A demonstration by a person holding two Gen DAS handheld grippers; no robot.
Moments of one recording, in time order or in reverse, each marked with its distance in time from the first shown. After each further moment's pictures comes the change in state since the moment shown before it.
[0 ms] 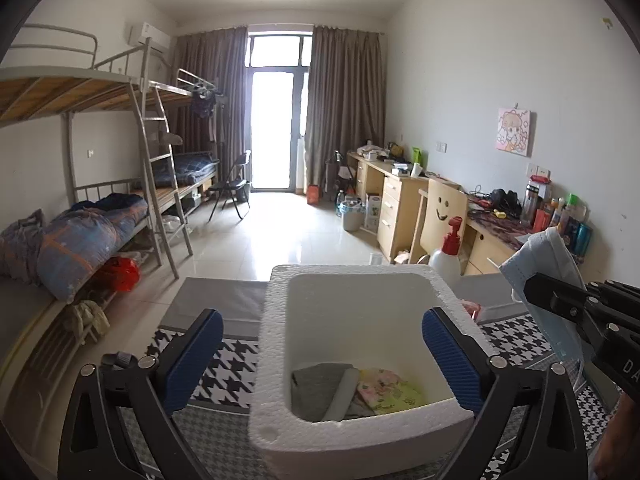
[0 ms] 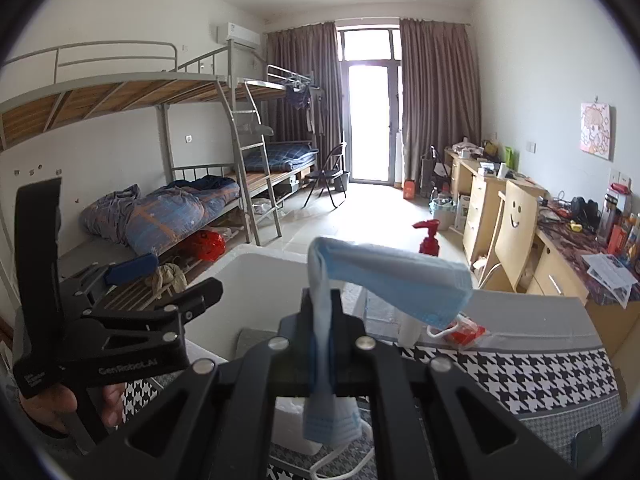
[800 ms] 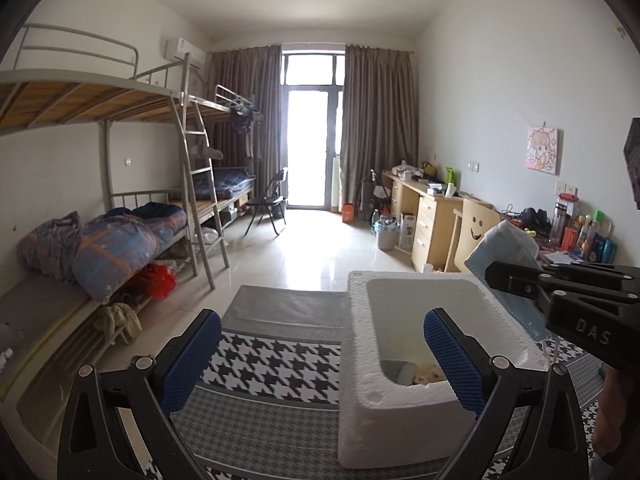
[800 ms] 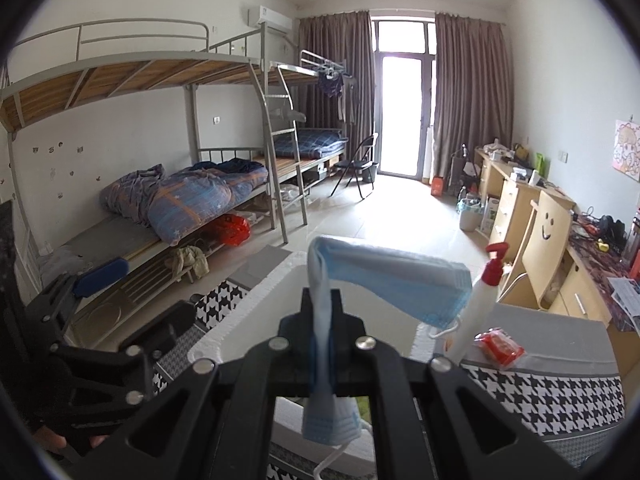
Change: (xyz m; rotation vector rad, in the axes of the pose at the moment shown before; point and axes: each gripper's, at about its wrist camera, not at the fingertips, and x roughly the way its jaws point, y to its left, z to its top) left arm -0.032 0.042 -0.012 -0.028 -0.074 0.120; right arm 0.031 0.039 0.017 -0.064 0.058 0.084
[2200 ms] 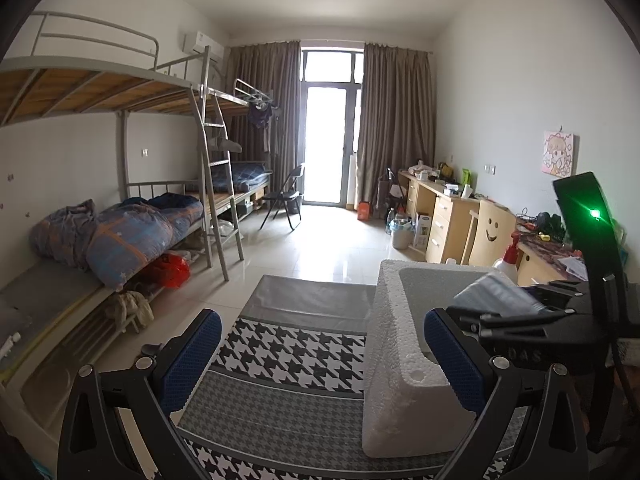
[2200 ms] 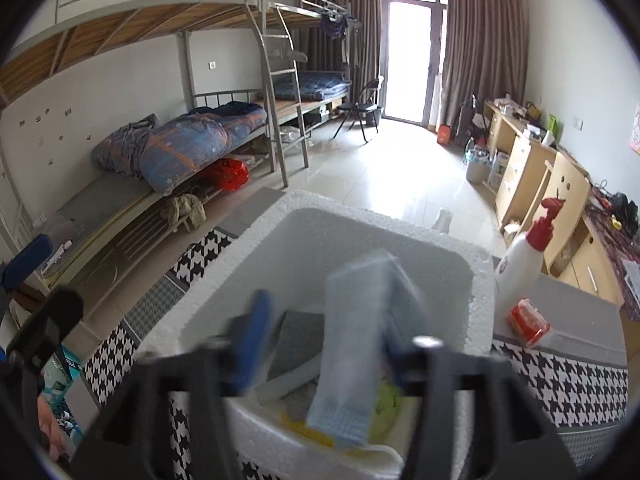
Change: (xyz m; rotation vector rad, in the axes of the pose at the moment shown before) left arm -0.004 0.017 -0.008 -0.036 0.009 0.048; right arm 0.064 0.007 -0.005 -0.012 0.213 -0.005
